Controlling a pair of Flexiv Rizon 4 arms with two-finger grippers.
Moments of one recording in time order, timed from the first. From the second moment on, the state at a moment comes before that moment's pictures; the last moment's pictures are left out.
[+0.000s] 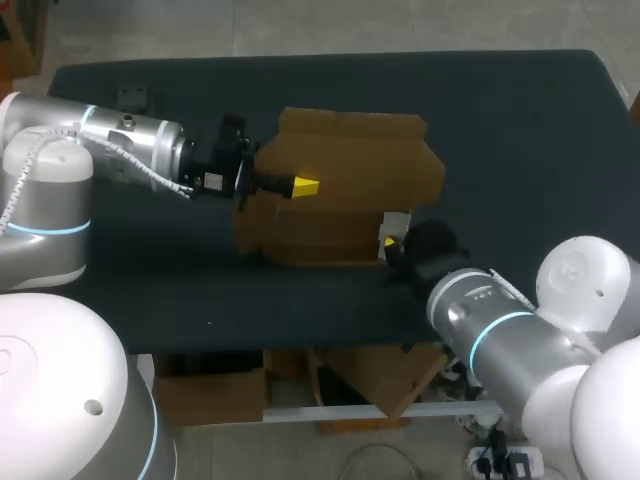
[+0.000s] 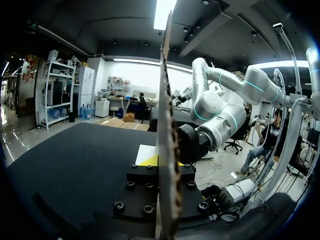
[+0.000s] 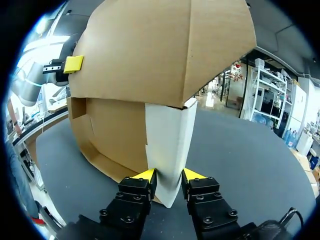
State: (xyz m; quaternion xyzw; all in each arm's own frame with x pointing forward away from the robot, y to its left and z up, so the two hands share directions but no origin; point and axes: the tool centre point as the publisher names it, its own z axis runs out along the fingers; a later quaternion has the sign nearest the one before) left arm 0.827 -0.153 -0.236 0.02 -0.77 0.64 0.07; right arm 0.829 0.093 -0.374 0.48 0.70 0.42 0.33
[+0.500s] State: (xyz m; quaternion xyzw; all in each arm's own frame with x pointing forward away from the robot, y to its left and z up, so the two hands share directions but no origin) left arm 0.827 -0.153 -0.236 0.02 -0.77 0.64 0.07; right arm 0.831 0.090 -0.372 0.50 0.68 0.40 0.36
